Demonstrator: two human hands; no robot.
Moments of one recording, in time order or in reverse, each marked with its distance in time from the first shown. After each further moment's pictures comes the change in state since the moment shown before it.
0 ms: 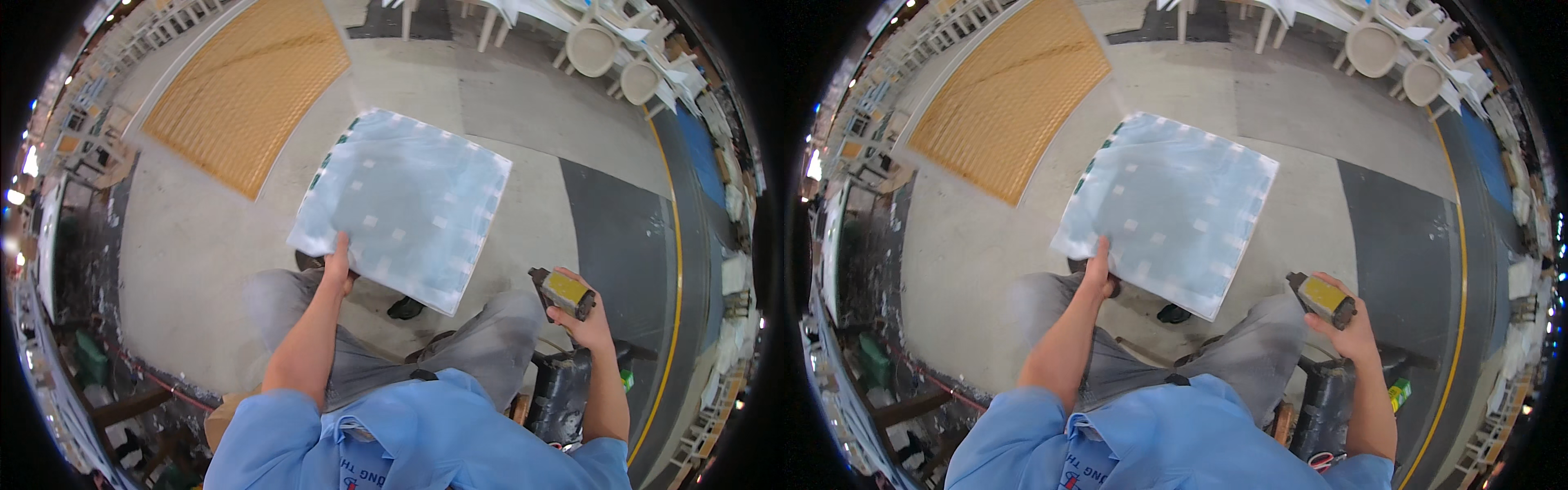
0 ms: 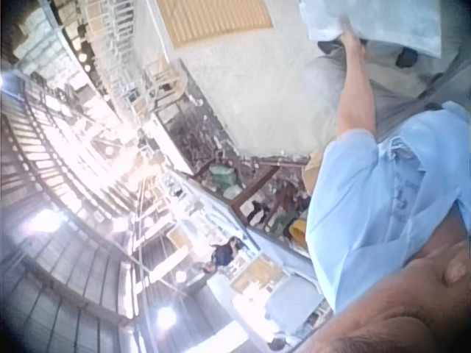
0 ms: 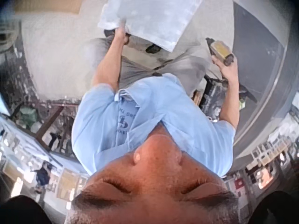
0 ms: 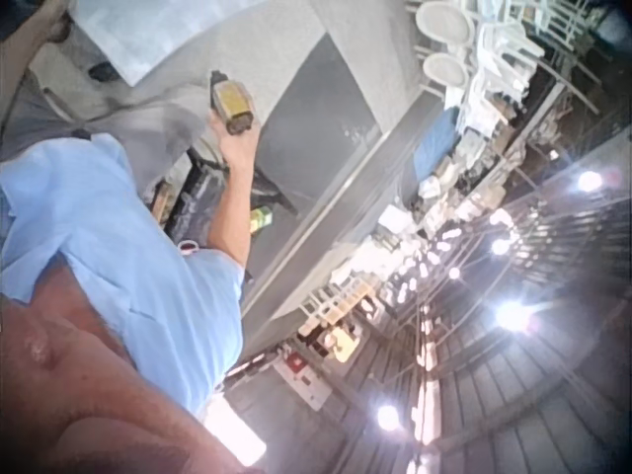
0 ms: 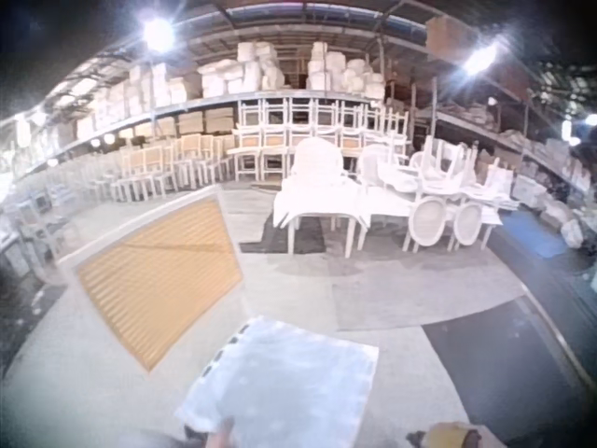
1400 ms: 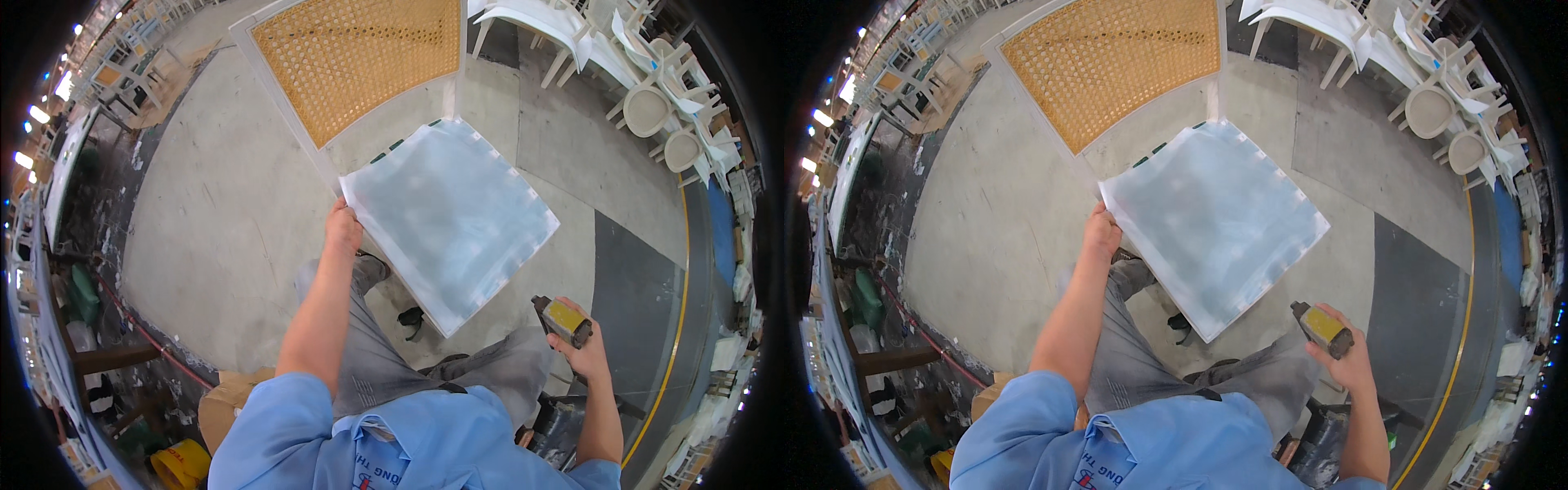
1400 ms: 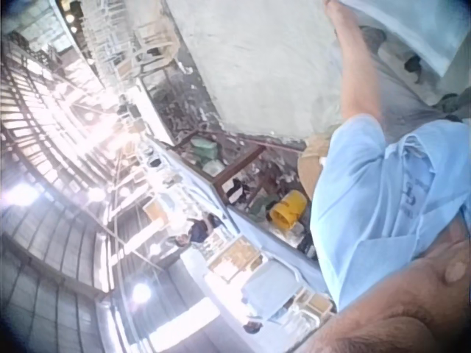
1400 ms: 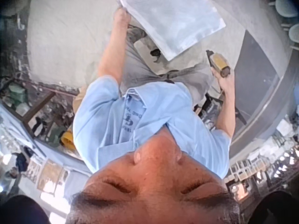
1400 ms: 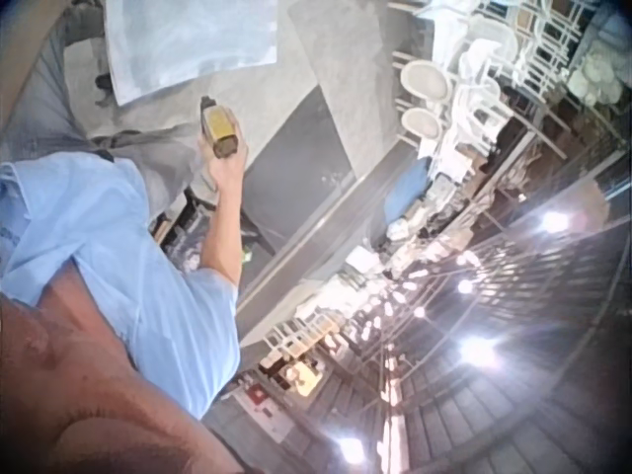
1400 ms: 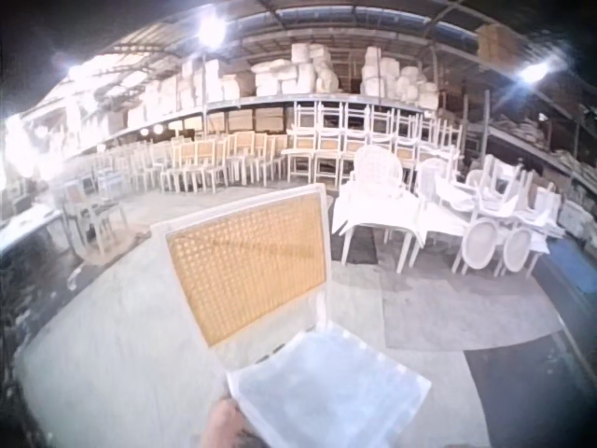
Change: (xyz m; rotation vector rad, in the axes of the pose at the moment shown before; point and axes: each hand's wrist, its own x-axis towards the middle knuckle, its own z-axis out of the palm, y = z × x) left_hand 0.041 0.130 -0.027 -0.286 0.125 0.326; right_hand 0.052 -0.054 0.069 -0.177 -0.141 -0.006
